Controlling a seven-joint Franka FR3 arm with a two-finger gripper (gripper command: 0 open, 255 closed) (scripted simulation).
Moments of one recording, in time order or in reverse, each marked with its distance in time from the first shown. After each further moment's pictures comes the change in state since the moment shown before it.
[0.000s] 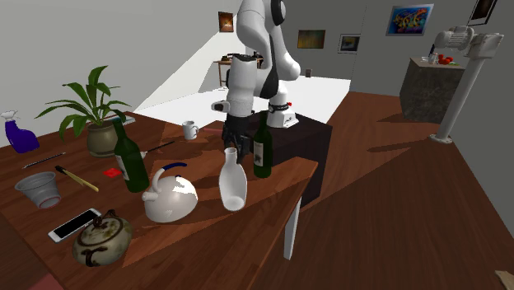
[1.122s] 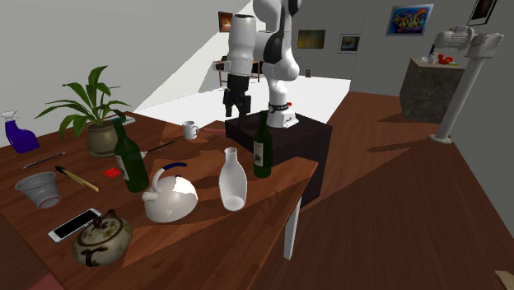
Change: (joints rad) arm -0.158 -0.442 0.091 -0.262 0.366 -0.098 -0.323
